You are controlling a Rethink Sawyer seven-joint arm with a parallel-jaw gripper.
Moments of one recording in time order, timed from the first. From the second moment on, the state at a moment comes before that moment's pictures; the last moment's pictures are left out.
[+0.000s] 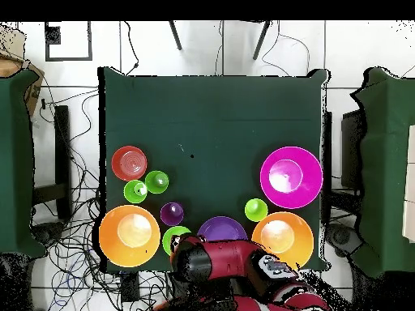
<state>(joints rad) -0.40 -0.59 0.14 2.21 -0.38 0.04 1.87</state>
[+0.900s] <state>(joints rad) -0.40 -0.55 0.15 2.18 -0.38 0.04 1.87</state>
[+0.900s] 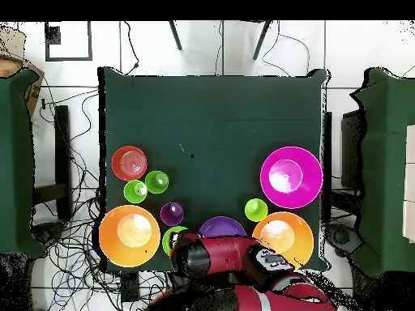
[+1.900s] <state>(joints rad) -0.38 -0.43 0.15 2.11 -0.44 0.04 1.87</state>
